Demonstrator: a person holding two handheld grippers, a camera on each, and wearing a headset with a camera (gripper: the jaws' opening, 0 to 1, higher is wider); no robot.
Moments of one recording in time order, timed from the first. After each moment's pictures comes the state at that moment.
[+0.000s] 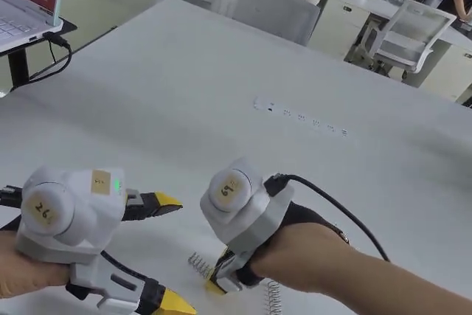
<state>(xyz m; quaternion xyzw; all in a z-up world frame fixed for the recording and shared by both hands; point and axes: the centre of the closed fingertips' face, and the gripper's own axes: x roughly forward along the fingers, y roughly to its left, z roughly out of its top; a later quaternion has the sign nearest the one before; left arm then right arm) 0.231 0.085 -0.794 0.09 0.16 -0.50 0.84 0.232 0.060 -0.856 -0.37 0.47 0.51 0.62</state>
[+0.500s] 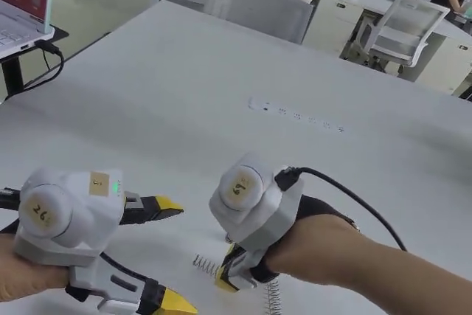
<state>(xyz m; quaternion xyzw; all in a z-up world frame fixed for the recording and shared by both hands) 0.229 0.079 -0.789 0.10 0.16 -0.51 0.84 0.229 0.048 -0.829 -0.39 0.44 0.53 0.61</state>
